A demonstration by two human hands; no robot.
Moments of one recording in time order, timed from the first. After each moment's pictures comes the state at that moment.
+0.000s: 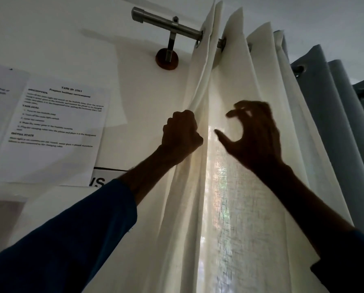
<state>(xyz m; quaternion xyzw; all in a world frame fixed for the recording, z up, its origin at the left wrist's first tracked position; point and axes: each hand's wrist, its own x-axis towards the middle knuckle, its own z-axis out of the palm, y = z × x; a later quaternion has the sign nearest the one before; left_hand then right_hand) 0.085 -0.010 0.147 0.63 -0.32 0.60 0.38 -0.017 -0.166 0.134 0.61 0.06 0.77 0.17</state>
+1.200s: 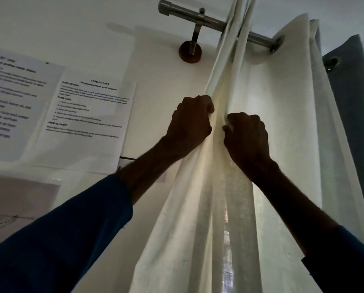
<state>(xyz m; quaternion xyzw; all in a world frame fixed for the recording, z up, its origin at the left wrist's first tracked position) 0.072 0.037 0.140 0.57 -0.38 0.64 0.34 0.008 -0.100 0.122 0.70 0.02 0.71 0.05</state>
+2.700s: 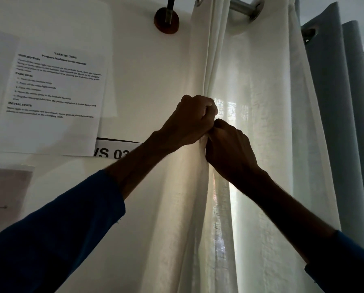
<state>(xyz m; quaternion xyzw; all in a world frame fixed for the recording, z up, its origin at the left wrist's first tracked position) 0.061 0.000 0.108 0.57 -0.52 0.52 0.37 0.004 -0.117 0.053 0.75 0.06 0.65 0.14</state>
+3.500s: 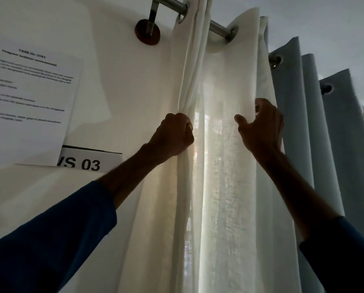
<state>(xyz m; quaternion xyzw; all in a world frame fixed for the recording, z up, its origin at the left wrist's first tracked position) 0.094 -0.036 0.118 0.63 -0.45 0.51 0.36 -0.047 -0.197 0.126 0.65 -0.09 0.75 -0.05</state>
